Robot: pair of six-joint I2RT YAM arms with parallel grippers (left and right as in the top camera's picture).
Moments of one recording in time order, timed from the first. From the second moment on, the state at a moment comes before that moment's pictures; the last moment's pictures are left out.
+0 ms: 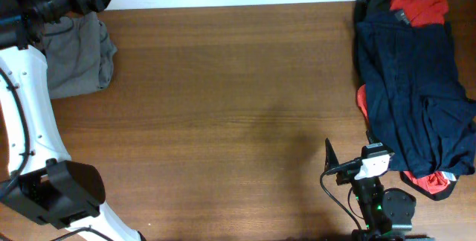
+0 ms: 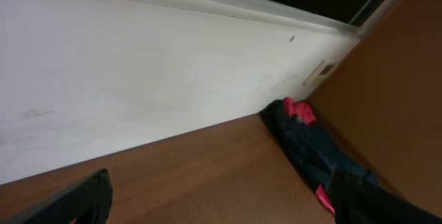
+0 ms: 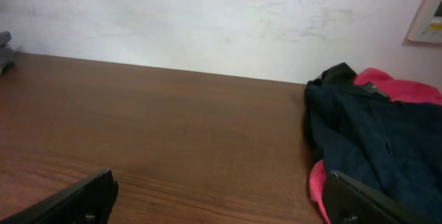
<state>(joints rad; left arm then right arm) 0.30 1.94 2.13 -0.61 1.01 -0.08 -0.07 0.01 0.03 -0.08 -0.23 -0.06</state>
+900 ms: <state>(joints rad) 0.29 1.94 2.13 -0.73 0.94 -0.07 -0.07 0.01 0.03 -0.08 -0.23 -0.05</state>
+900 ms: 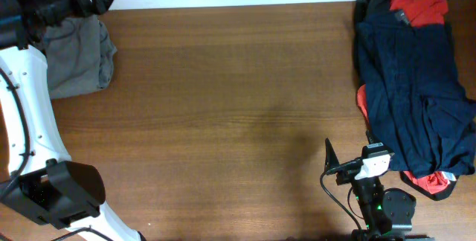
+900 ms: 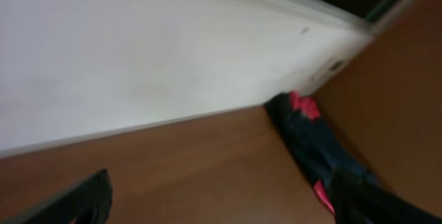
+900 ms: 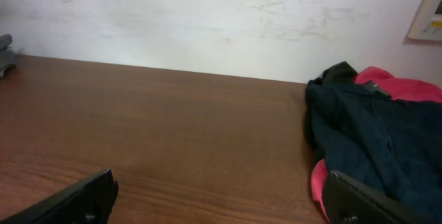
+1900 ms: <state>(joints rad) -0.07 0.83 0.58 0.04 -0.01 -0.07 -0.07 0.01 0.03 -0.08 -0.23 -0.05</state>
